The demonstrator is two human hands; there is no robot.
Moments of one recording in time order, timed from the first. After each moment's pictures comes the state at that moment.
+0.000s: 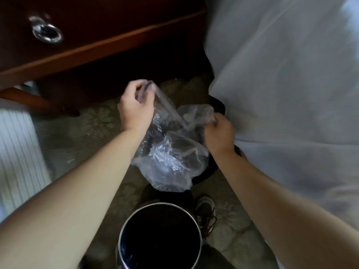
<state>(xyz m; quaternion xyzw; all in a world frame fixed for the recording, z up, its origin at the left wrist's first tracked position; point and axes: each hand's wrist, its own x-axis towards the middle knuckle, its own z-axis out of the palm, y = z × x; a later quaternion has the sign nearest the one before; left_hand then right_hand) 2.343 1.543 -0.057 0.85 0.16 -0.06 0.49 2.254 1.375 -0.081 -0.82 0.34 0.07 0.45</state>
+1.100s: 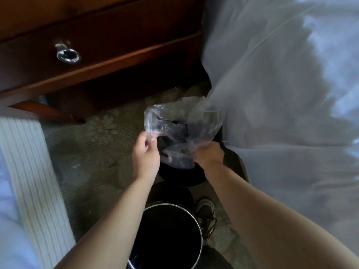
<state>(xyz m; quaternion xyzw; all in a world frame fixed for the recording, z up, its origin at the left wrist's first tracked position) 2.256 1.547 -0.043 0.79 0.25 -0.14 0.54 2.240 1.399 -0.057 -0.74 0.45 0.31 0.39</state>
